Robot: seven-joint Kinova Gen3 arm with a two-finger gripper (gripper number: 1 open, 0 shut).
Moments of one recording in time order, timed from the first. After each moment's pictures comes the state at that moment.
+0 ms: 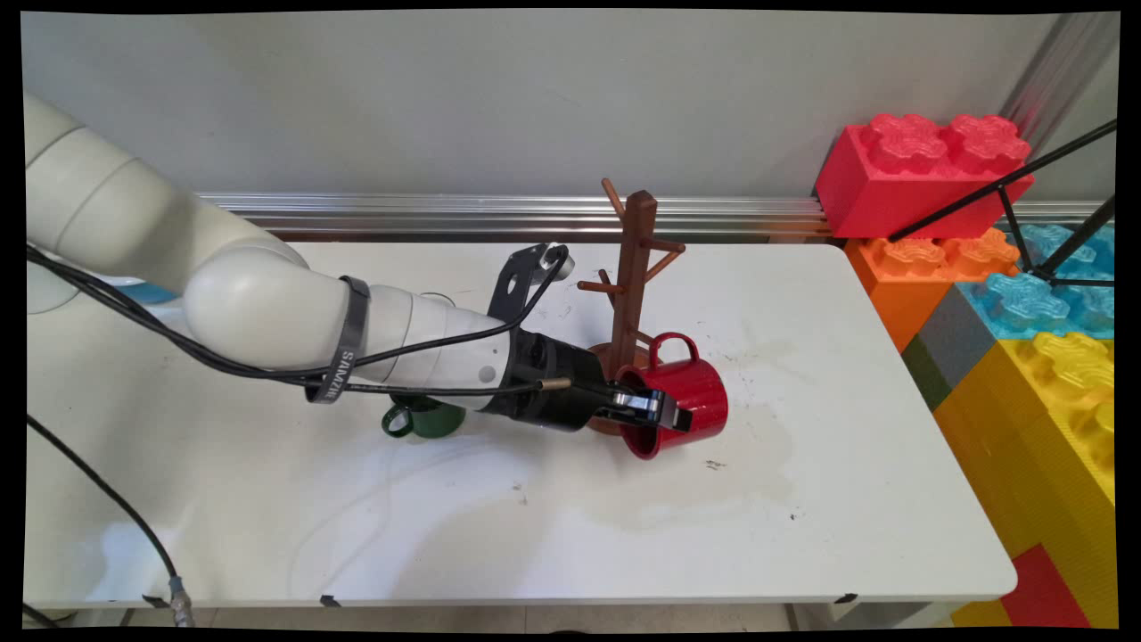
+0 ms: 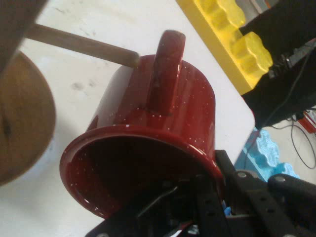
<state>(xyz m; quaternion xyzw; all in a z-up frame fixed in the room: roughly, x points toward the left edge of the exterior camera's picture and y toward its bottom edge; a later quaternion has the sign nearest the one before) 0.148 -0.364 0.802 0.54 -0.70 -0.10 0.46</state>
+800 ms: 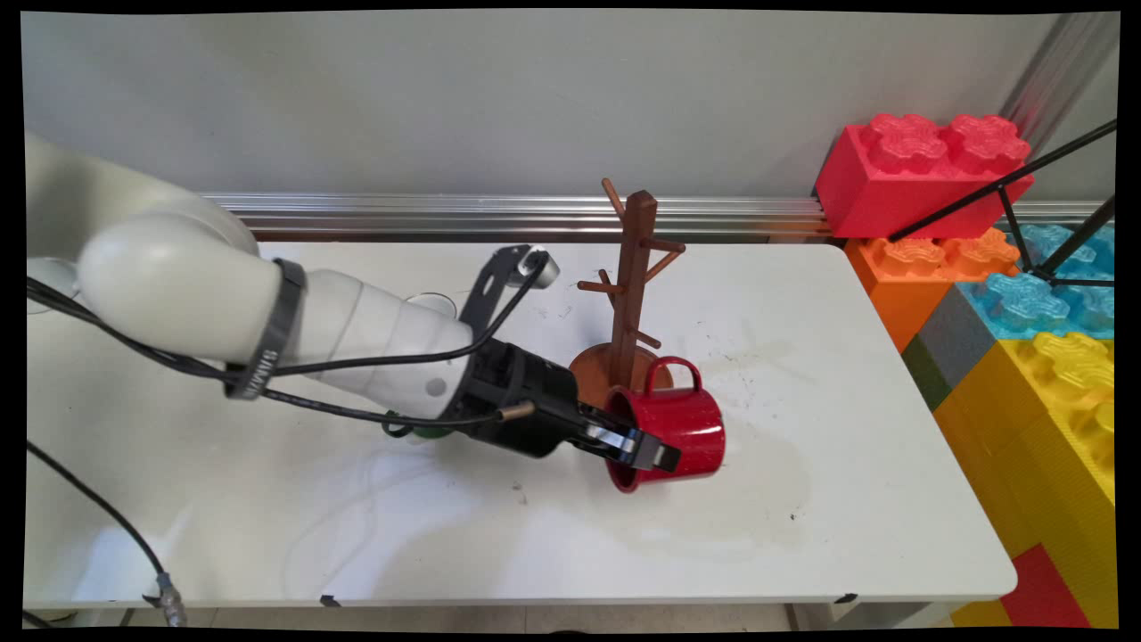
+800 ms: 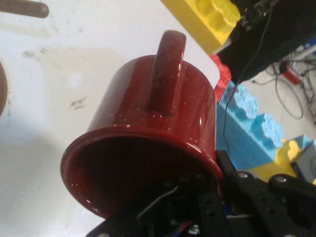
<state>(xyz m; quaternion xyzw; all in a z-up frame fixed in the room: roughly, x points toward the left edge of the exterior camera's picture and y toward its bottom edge) 0.159 -0.331 0.841 0.48 -0.75 -0.11 0.44</state>
